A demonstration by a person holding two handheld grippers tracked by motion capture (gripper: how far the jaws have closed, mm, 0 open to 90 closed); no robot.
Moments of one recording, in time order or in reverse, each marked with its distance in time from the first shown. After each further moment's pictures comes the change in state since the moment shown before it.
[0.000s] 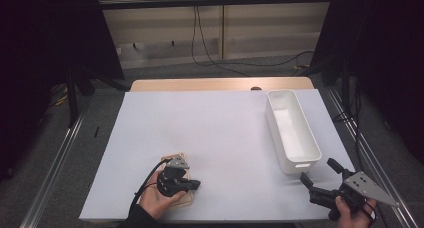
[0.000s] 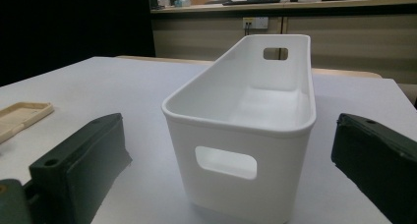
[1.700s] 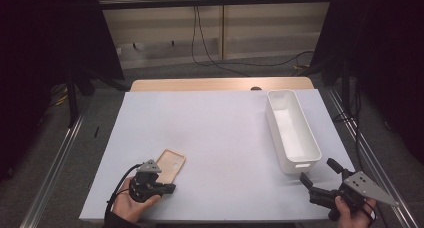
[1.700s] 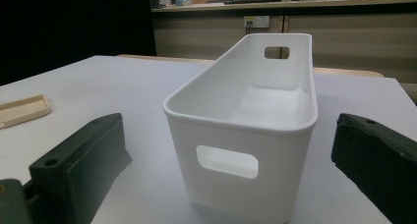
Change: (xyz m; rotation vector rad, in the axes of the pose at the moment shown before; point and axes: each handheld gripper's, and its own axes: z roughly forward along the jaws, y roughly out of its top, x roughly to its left) left arm 0.026 -0.040 -0.047 -0.003 0.060 -0.081; right arm 0.000 0.000 0.000 0.005 0.006 0.000
